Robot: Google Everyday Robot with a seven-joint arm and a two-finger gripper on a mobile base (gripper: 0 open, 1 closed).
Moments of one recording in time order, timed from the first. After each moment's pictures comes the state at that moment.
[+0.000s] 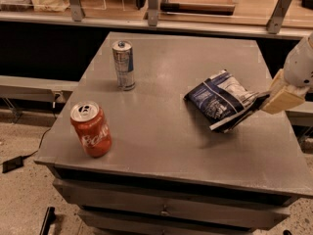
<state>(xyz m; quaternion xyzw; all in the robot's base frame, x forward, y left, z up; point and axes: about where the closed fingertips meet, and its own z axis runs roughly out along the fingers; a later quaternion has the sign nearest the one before) 0.464 -0.253 0.896 -0.57 0.81 0.06 0.13</state>
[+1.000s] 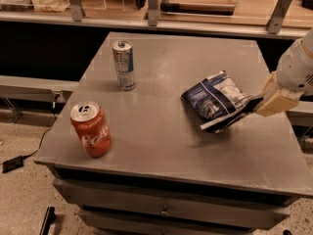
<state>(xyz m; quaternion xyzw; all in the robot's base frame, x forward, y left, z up) 0.458 -0.238 0.893 -0.61 0.78 0.06 0.13</state>
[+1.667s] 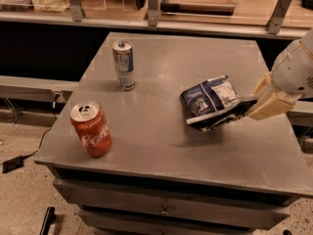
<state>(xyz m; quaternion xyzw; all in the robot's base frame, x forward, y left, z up) 0.445 -0.212 0.898 -0.64 0.74 0.11 0.15</state>
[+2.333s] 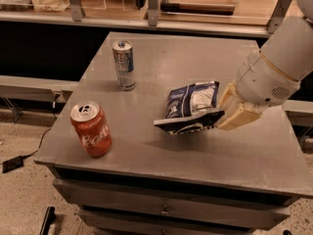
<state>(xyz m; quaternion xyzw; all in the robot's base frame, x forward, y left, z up) 0.424 -0.144 0.890 -0.72 0.67 0.14 0.15</state>
